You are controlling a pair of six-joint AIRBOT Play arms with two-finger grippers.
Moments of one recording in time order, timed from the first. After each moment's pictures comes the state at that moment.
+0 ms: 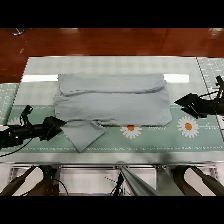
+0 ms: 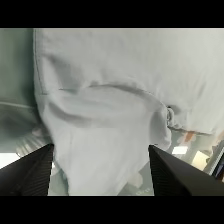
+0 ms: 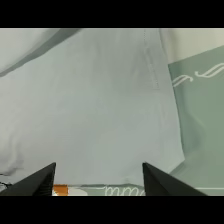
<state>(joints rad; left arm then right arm) 0.53 -1.01 0.32 0.63 -1.13 -1.05 -0.47 -1.02 0.74 -0.84 1.17 1.29</state>
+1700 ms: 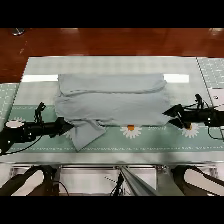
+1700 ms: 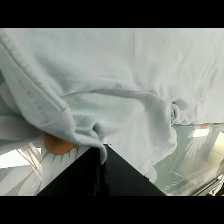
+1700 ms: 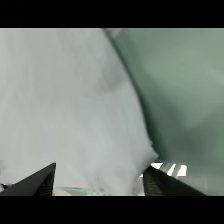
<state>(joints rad) 0.27 -1.06 0.31 0.55 -0.98 -1.05 -0.41 -1.28 0.62 -0.77 1.06 1.31</state>
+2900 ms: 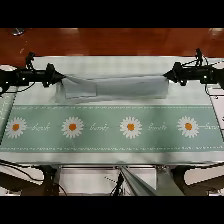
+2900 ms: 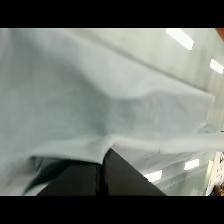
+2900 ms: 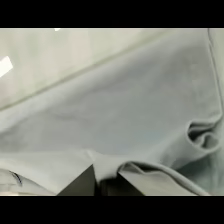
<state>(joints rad) 0.26 -1.75 1.36 0.54 -1.07 -1.23 -0.27 -1.71 1.36 -0.60 1.03 1.26</state>
